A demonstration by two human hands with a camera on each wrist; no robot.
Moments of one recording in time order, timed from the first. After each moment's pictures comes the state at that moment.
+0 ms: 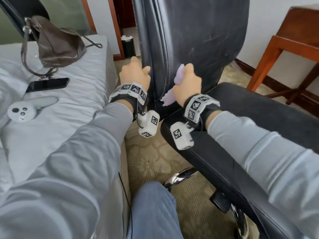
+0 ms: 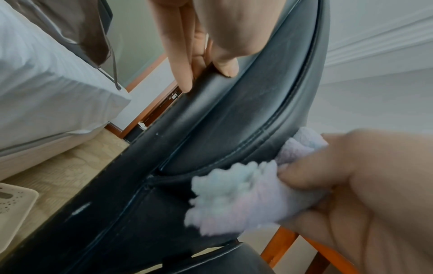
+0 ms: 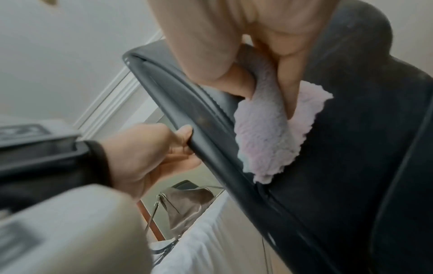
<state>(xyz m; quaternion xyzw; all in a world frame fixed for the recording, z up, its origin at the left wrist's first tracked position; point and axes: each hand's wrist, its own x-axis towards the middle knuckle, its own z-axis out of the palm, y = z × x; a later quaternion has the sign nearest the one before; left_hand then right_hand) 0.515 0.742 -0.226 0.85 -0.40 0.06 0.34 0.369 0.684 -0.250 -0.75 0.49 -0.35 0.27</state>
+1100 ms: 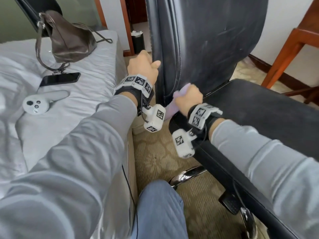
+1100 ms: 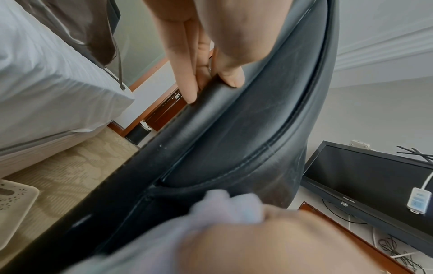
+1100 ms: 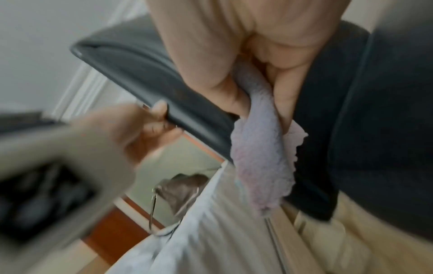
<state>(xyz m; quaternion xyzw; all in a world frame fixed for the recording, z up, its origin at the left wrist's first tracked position) 0.530 0.741 -0.227 0.84 -0.41 0.04 0.36 0.396 0.706 -0.288 -0.69 0.58 -0.33 0.29</state>
